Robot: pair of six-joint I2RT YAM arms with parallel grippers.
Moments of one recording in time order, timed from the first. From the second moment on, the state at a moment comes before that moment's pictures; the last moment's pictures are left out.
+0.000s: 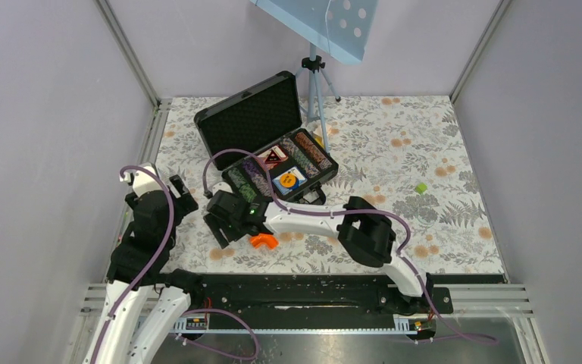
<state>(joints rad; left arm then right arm) -0.27 0.48 0.80 -0.76 -0.52 -0.39 1.25 2.19 1.77 -0.48 0.11 0.51</state>
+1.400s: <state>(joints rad) -0.27 0.48 0.78 -0.74 -0.52 -0.39 1.25 2.44 2.06 -0.67 0.25 0.43</state>
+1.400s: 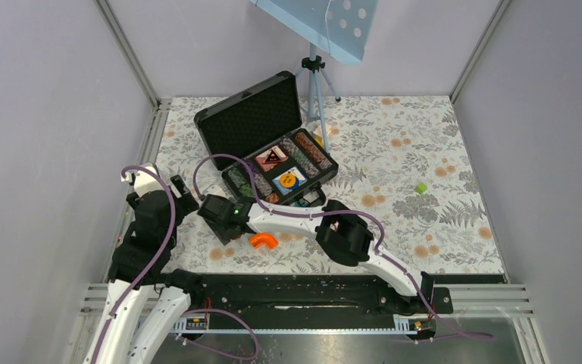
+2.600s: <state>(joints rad) -0.27 0.48 0.78 -0.73 -0.52 -0.39 1.25 2.39 1.97 -0.62 0.28 0.43</state>
